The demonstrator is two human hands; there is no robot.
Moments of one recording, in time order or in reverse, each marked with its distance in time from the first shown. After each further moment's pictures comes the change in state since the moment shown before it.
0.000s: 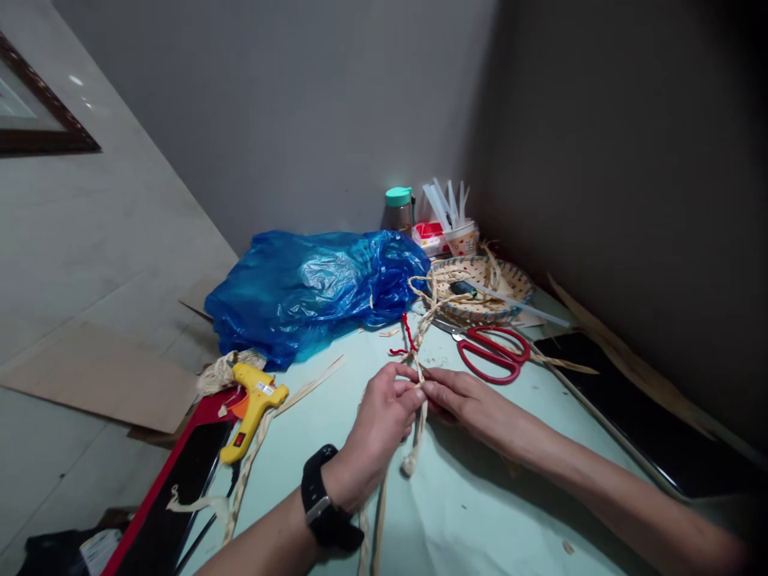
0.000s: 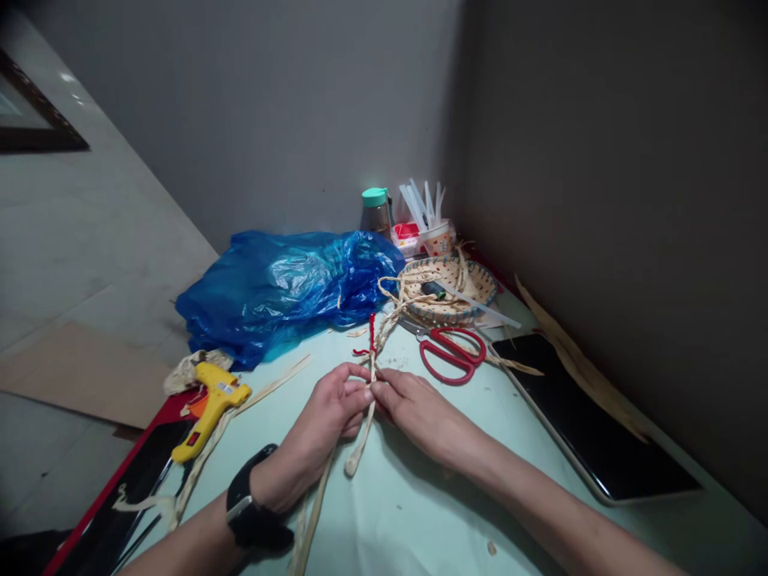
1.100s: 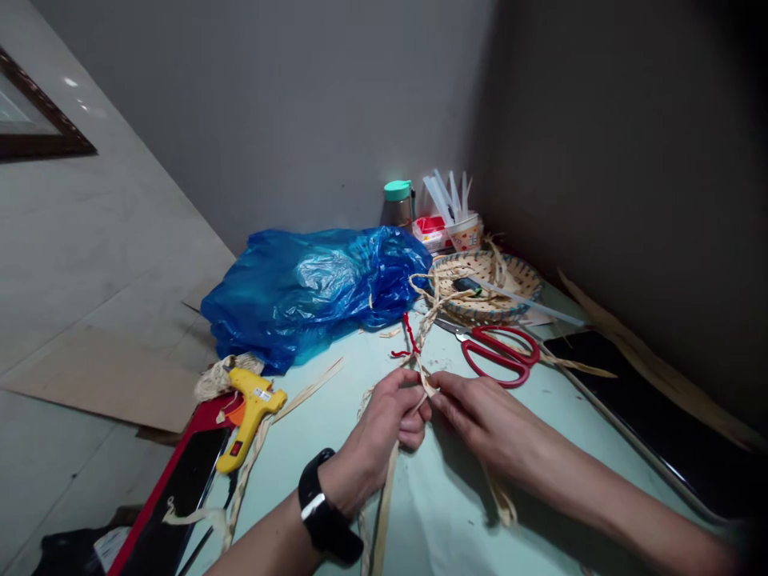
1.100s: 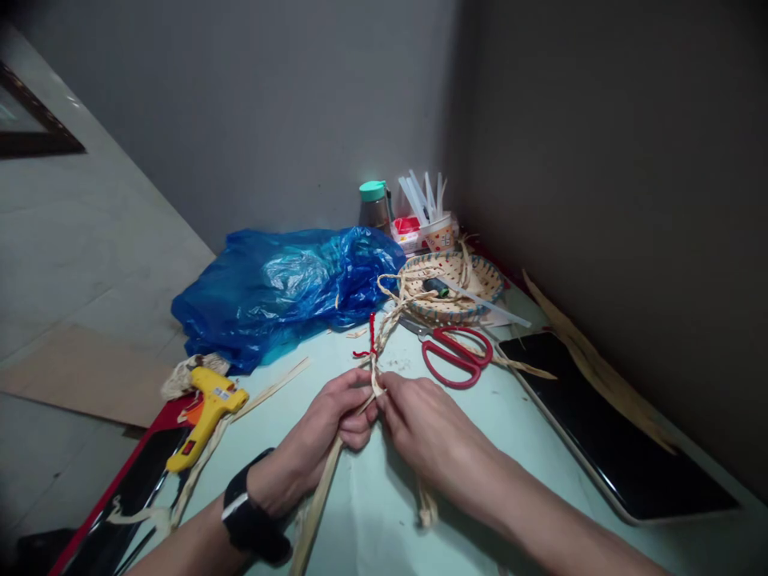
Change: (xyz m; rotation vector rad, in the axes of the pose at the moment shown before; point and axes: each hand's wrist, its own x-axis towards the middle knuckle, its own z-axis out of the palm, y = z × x) left_hand 0.006 0.001 -0.002 -0.112 -0.077 -0.172; right_hand -0.011 -0.013 -0.004 -0.280 0.049 -0.016
